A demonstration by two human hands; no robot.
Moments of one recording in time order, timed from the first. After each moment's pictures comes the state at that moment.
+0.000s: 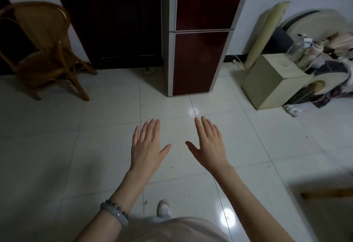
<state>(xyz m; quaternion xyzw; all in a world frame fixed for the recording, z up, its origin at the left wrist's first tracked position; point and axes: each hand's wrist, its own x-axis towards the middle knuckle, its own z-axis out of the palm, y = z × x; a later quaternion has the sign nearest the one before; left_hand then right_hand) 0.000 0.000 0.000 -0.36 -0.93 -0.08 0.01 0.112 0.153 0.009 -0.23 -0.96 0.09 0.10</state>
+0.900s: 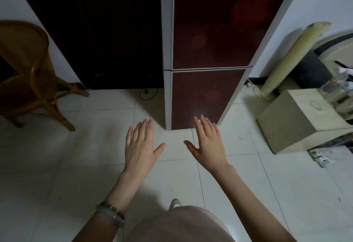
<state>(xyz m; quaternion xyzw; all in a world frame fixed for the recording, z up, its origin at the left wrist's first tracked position) -0.328 0.335 0.006 -0.30 -0.95 -0.09 0.04 -0.228 0.508 0.013 -0.19 -0.97 0.11 0.09</state>
